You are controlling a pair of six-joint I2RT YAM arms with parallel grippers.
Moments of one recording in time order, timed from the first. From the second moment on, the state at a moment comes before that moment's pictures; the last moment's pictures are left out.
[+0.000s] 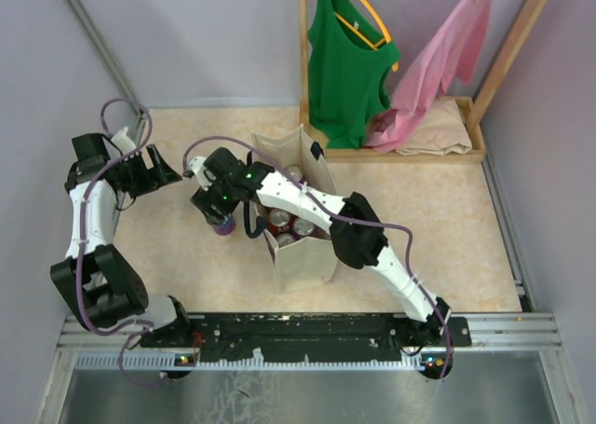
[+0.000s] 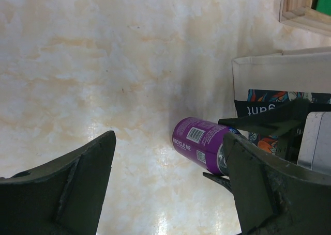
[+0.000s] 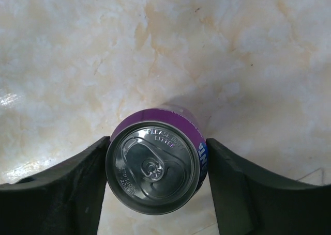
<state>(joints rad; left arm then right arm) 0.40 1.40 1.17 -0.66 0.58 -0.01 1.02 2.42 2.26 -0.64 -0.21 -0.06</state>
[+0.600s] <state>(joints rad) 0.40 1.41 1.16 -0.63 0.59 -0.03 1.04 2.42 2.36 -0.72 -0.08 -0.08</state>
